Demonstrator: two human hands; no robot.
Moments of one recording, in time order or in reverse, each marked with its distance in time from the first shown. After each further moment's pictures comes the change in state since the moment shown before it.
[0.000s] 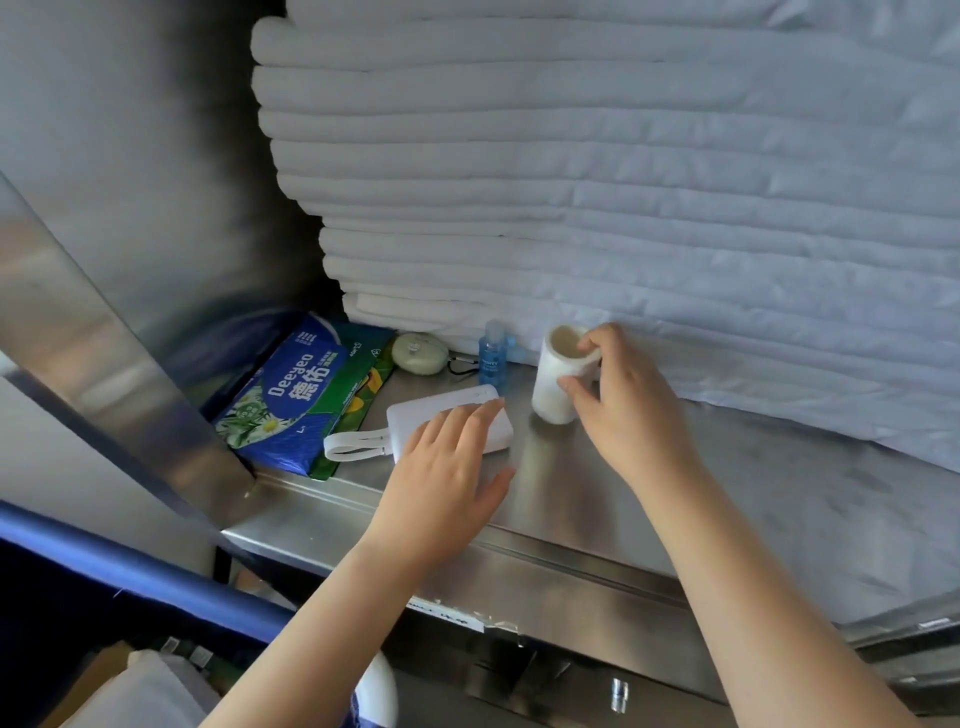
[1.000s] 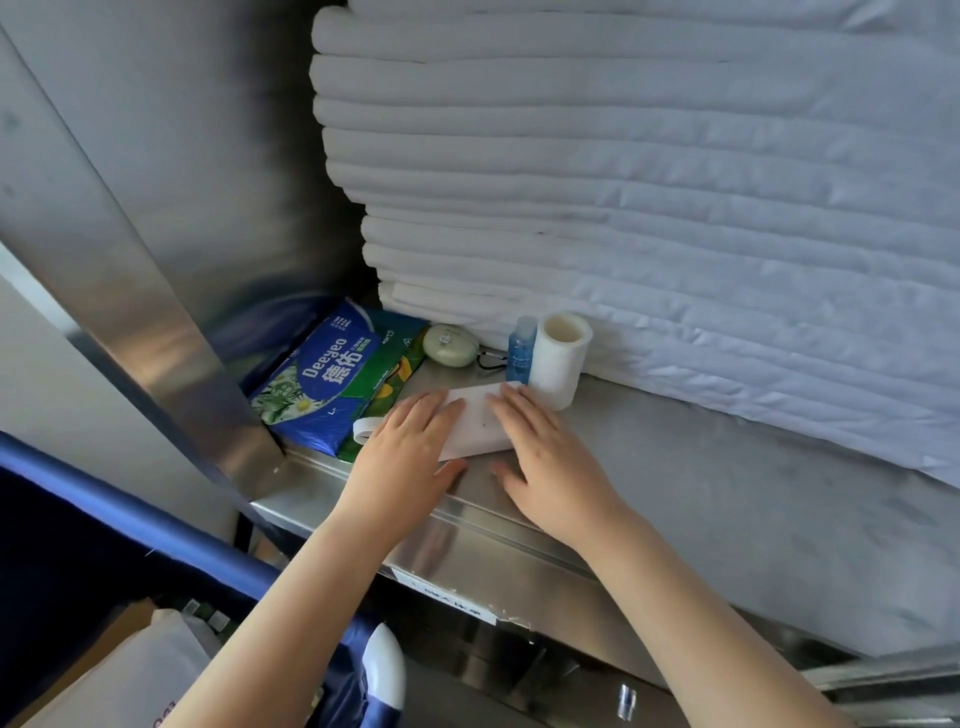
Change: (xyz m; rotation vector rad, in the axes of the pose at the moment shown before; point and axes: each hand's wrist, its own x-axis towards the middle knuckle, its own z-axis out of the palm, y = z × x) left_hand -0.011 -0.052 -0.002 0.085 -0.134 -0.199; right_hand -0.034 -0.020 0.071 -0.041 -0.371 -0.359
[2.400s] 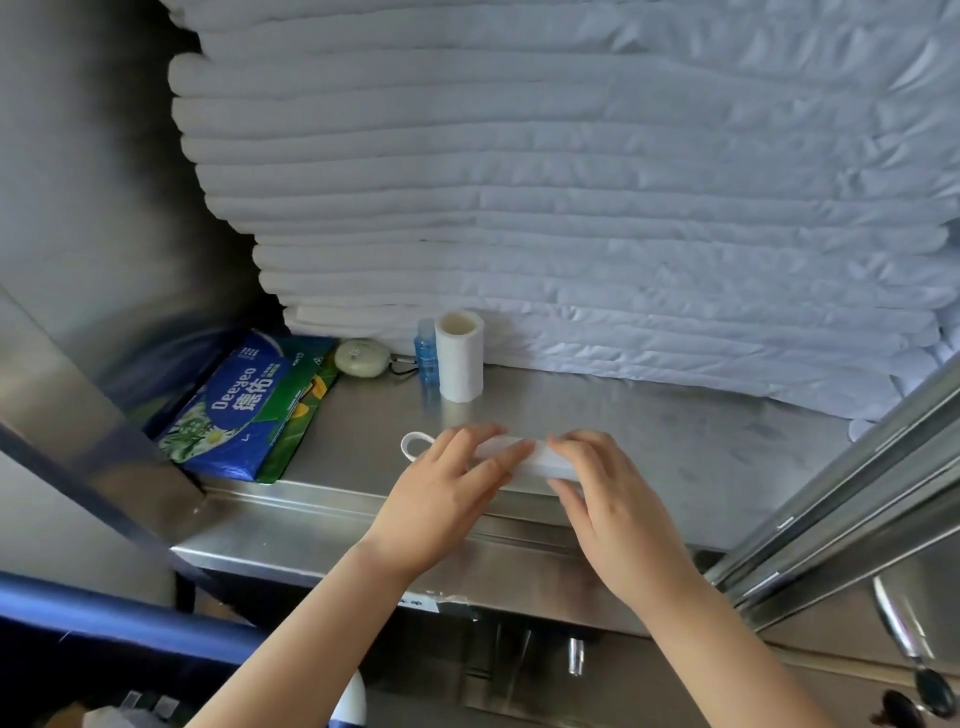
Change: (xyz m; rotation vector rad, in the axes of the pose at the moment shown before) left_hand -0.011 0.087 0.022 -0.174 0.296 0.599; right_hand -0.128 0.017 -0.051 -0.049 0.393 0.181
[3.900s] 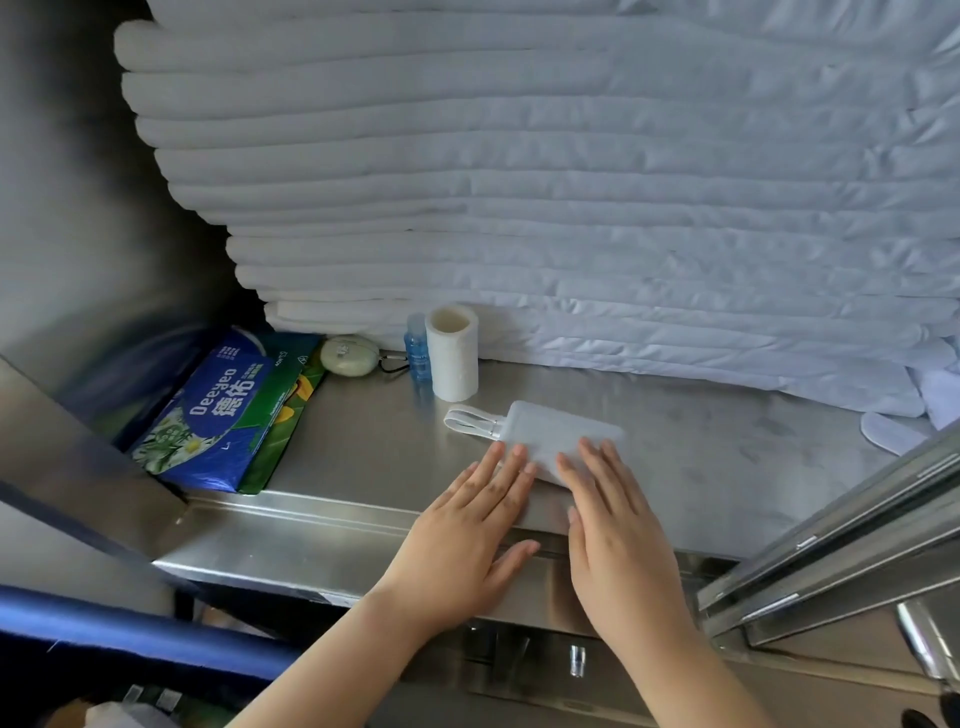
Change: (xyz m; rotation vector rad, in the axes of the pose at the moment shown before) left_hand -0.012 0.019 0.011 0.095 -0.509 -0.085; right_hand -0.018 -0.002 0.019 -0.176 -0.092 0.213
